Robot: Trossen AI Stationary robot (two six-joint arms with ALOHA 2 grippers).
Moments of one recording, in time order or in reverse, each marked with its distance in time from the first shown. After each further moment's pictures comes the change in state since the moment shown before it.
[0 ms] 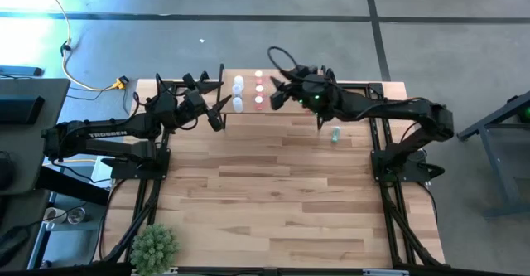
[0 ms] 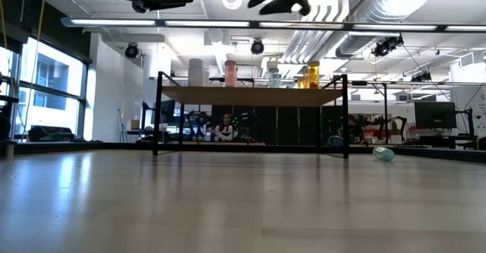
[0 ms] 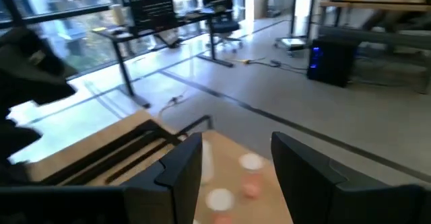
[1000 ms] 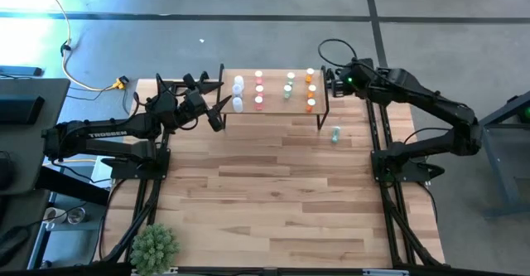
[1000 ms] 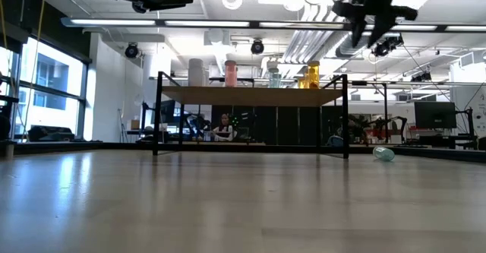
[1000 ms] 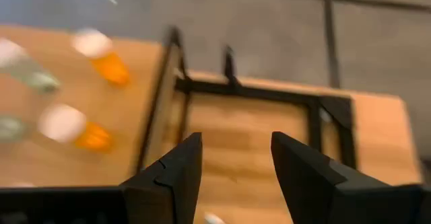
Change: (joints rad) left arm 0.000 0.000 0.000 -0.007 0.000 0.000; right arm -0.311 -0.325 0.000 -1.152 0.009 0.565
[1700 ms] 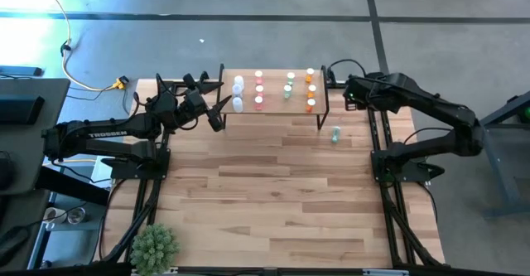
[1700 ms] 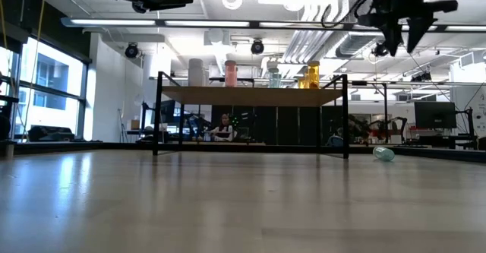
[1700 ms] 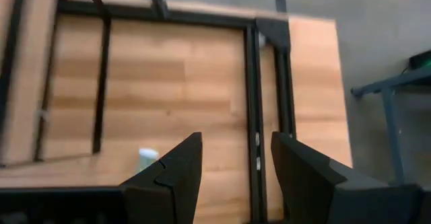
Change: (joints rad) left arm 0.000 0.000 0.000 0.000 0.000 0.000; right arm 0.026 -0.014 -0.028 -0.405 -0.018 0.259
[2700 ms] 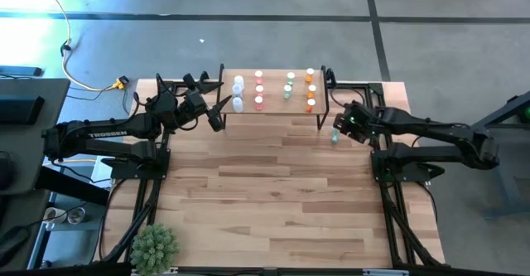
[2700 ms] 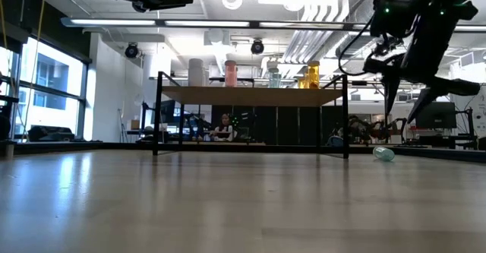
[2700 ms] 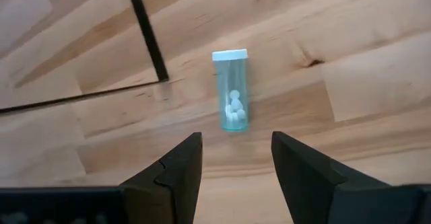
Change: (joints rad) left arm 0.000 0.000 0.000 0.000 0.000 0.026; right arm 0.000 -0.266 -0.706 0.723 -0.474 0.404
